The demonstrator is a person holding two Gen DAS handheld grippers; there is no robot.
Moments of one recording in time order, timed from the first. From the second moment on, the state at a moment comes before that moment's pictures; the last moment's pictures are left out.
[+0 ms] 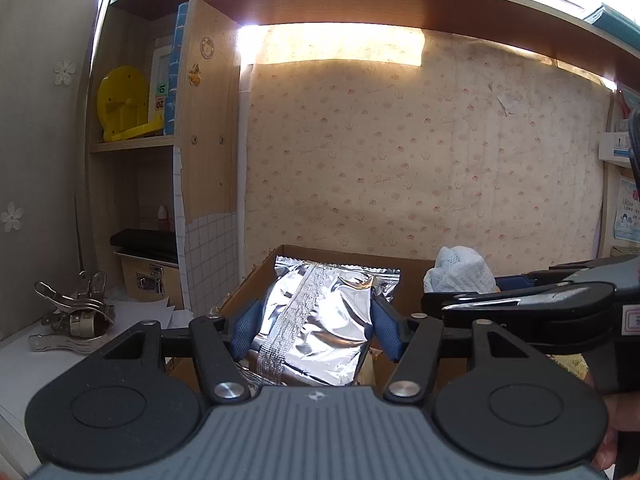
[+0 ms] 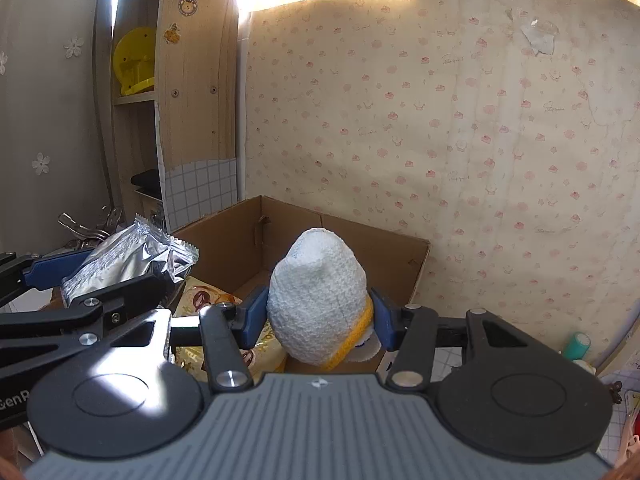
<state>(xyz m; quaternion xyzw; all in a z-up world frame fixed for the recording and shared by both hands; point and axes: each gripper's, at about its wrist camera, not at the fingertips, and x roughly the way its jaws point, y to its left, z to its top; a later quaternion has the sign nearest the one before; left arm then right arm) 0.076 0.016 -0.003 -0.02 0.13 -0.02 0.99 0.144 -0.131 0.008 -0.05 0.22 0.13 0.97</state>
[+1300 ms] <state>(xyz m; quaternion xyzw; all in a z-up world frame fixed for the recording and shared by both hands) 0.070 -0.031 0.008 -0.02 0.14 -0.06 0.99 0.095 -0.204 0.017 -0.02 0.18 0.07 0.98</state>
